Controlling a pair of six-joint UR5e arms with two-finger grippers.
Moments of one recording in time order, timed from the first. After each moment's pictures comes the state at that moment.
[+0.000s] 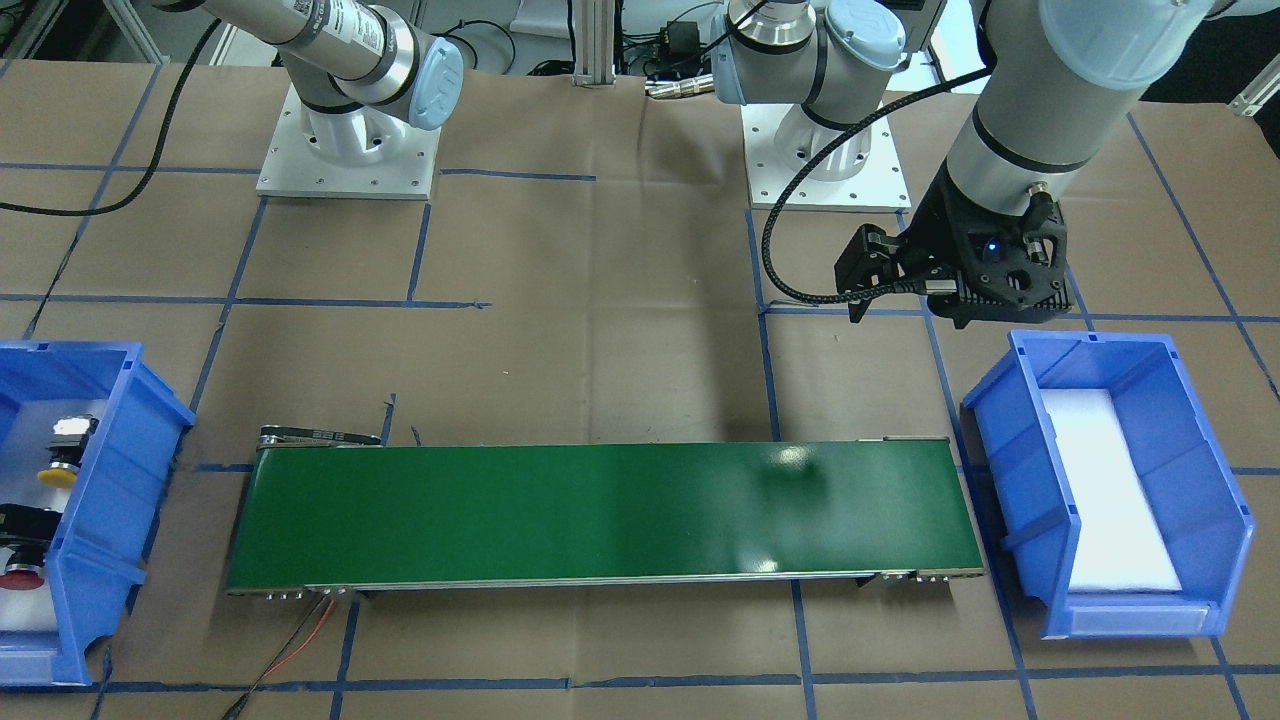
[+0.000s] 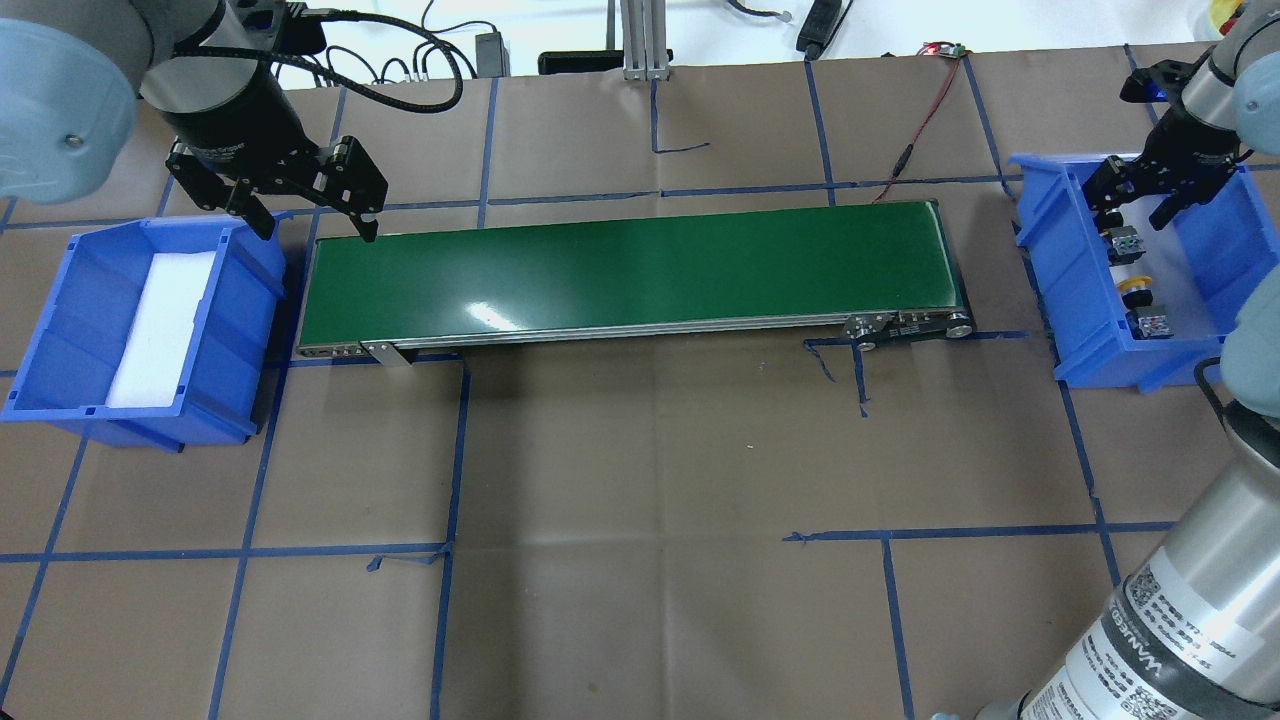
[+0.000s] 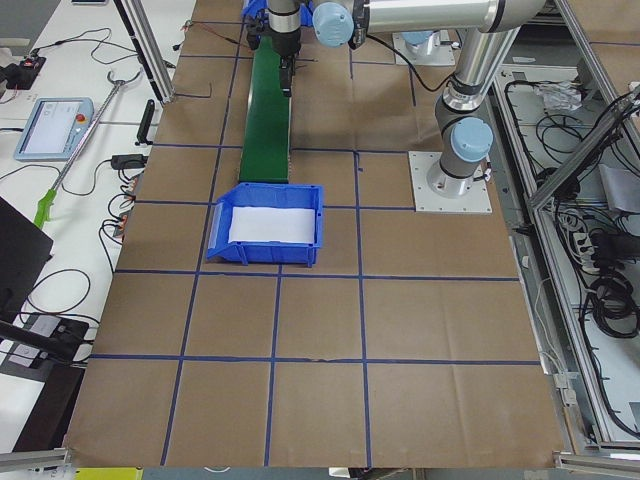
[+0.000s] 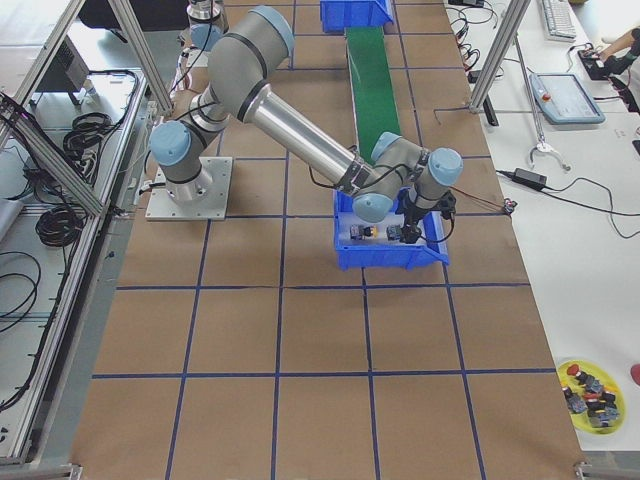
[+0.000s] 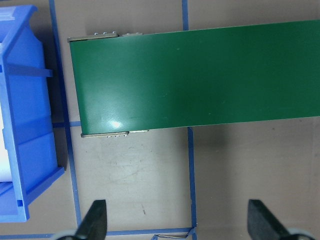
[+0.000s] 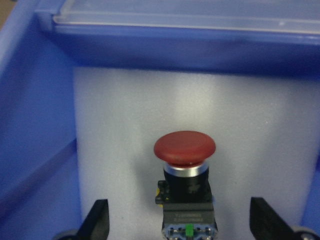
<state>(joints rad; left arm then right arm) -1.51 -1.65 -1.54 -1.53 1.59 0.13 1.09 -0.93 1.33 -1.85 -1.57 -0.54</state>
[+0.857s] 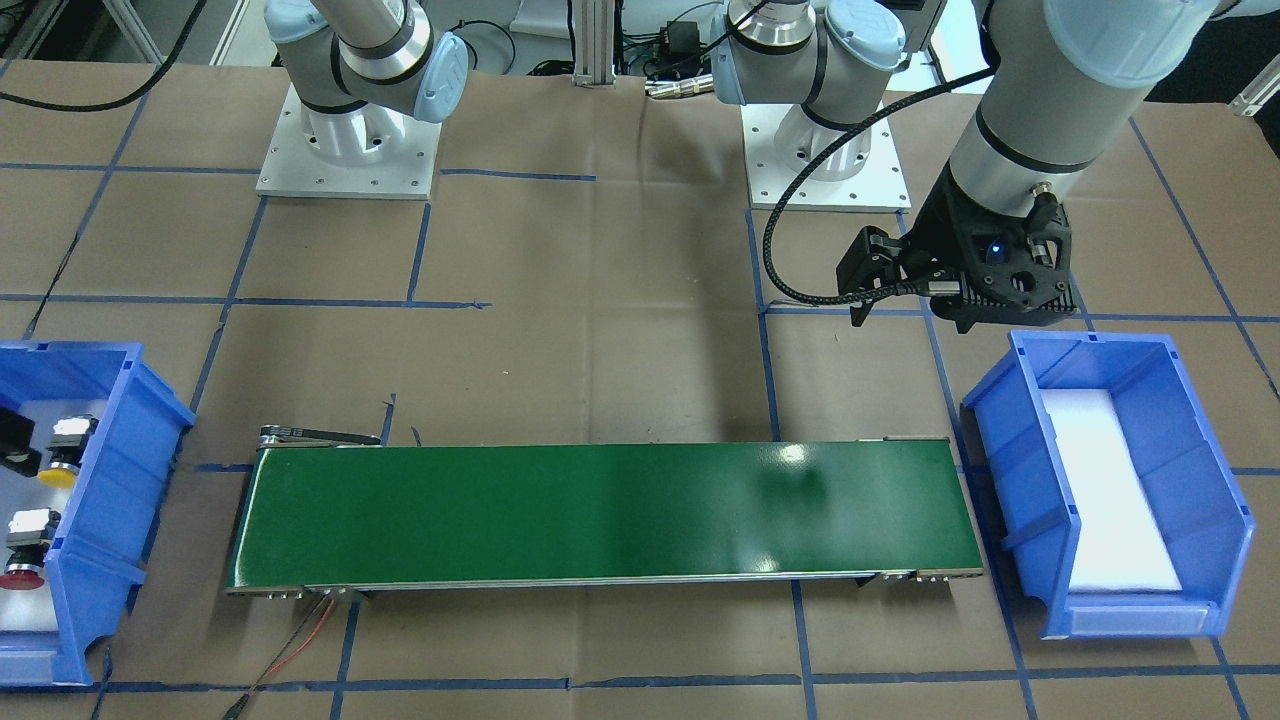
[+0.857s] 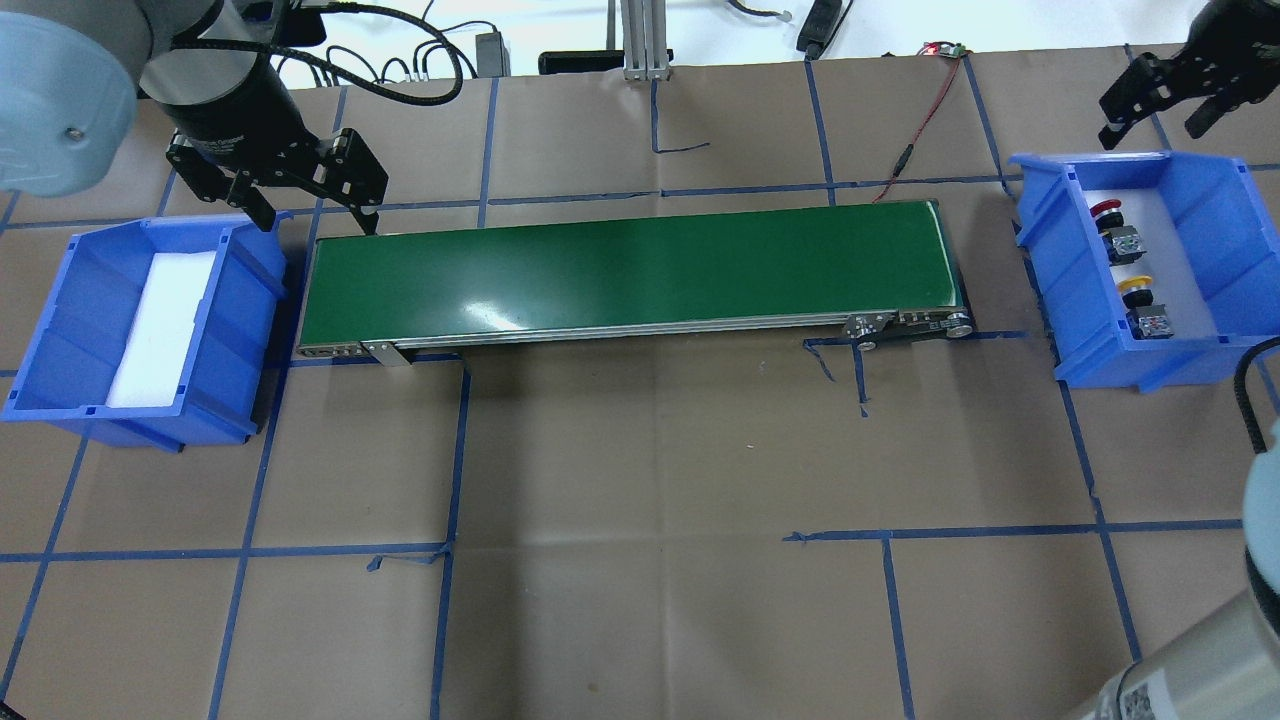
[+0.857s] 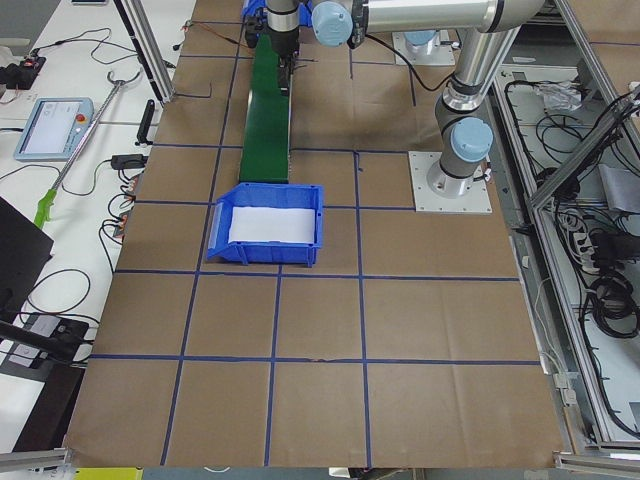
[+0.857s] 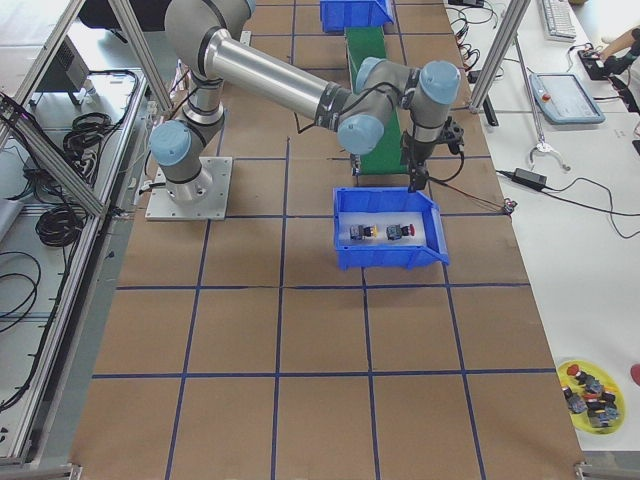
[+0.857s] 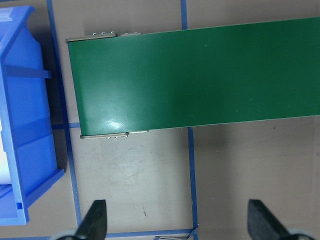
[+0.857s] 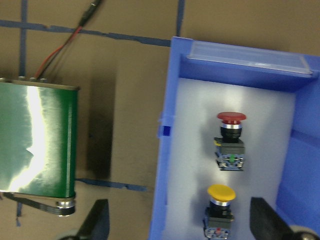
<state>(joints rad) -1.51 -1.66 -1.53 -1.52 1.59 0.14 1.21 -1.20 1.32 -1.69 -1.54 -0.51</state>
